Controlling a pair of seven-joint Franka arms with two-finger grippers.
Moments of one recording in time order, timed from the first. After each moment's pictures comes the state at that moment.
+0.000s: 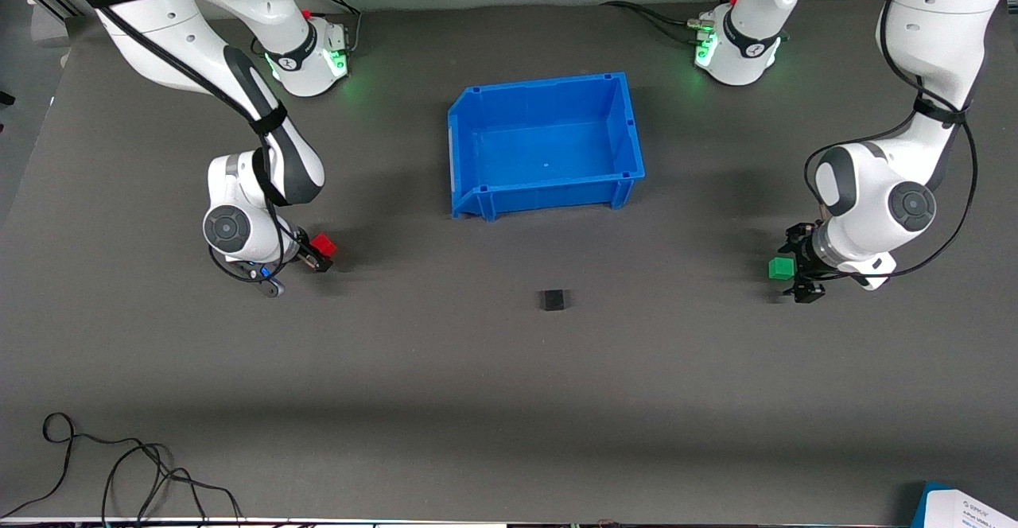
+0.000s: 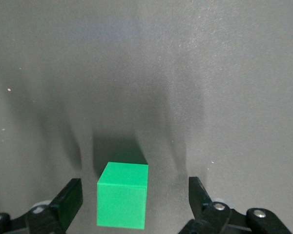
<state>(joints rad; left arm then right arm) 0.09 0.42 -0.04 -2.23 -0.09 2.64 -1.39 0.22 0.42 -0.07 -2.21 -0.01 2.37 0.86</state>
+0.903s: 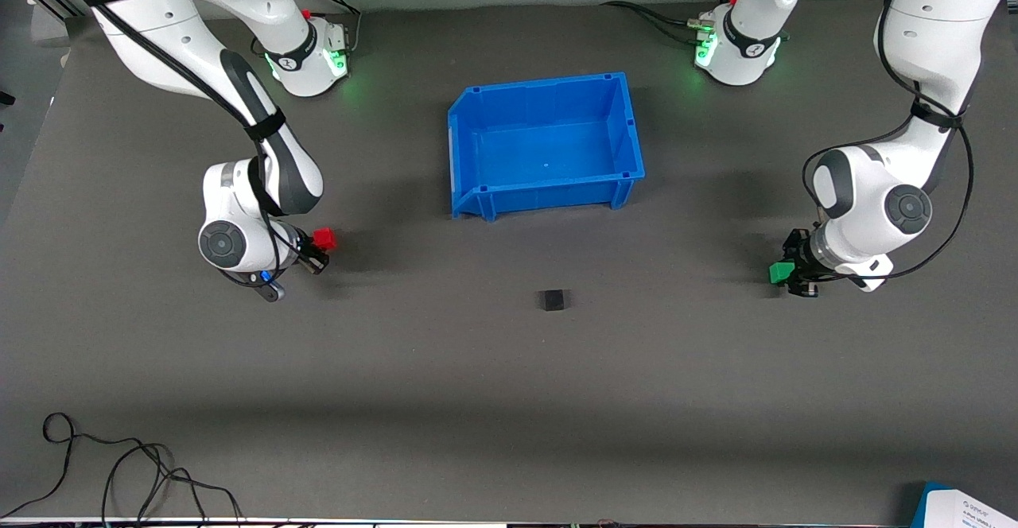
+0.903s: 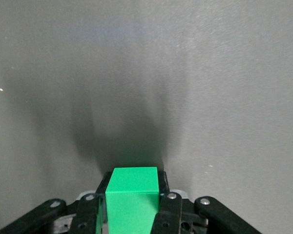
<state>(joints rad) 0.09 0.42 -0.04 -2.21 -0.09 2.64 -1.41 0.22 0.44 -0.07 -2.12 0.04 2.23 0.87</state>
